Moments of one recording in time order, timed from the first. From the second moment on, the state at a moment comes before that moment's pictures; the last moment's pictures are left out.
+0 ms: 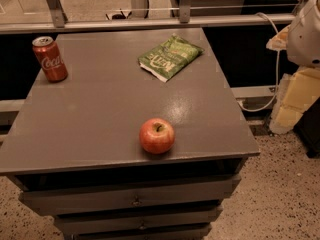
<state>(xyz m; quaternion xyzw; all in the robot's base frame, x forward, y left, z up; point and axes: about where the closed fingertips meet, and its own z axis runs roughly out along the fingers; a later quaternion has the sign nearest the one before) 0.438 -0.217 0.977 -0.60 0.78 -0.03 0.16</state>
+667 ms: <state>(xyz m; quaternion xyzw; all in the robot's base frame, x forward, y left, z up) 0.451 -0.204 0.972 -0.60 0.77 -0.01 0.19</state>
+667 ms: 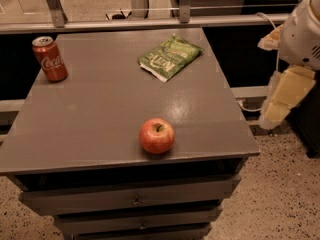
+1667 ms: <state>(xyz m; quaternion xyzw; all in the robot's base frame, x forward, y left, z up) 0.549 -0.037 0.957 -0.60 0.70 0.19 0.34</state>
